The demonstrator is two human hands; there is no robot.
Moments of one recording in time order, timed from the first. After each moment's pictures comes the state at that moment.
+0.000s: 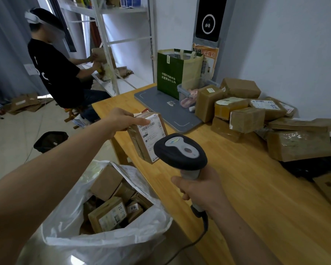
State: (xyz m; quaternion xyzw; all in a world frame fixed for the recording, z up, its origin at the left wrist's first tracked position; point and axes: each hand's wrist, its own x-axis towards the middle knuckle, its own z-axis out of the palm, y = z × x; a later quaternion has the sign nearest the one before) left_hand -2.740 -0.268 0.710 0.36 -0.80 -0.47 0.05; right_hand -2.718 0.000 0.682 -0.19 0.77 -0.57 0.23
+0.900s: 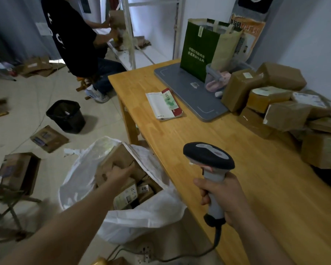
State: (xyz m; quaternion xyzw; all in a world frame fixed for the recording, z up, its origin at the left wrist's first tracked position) left_hand -2.632 -0.297 0.498 0.58 -0.65 -0.49 -0.01; right_hand -2.730 -0.038 0.631 -0.05 0.75 -0.58 0.32
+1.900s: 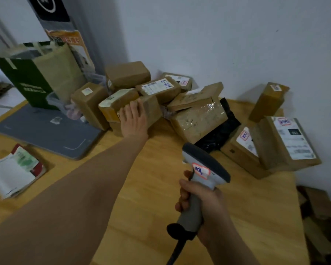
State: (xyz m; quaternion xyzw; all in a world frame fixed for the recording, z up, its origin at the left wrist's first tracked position) left_hand -3.069 0.014 0.574 0.06 -0.99 0.07 0.09; right_hand -2.859 0.179 0.623 0.24 0.44 -0.85 0.13
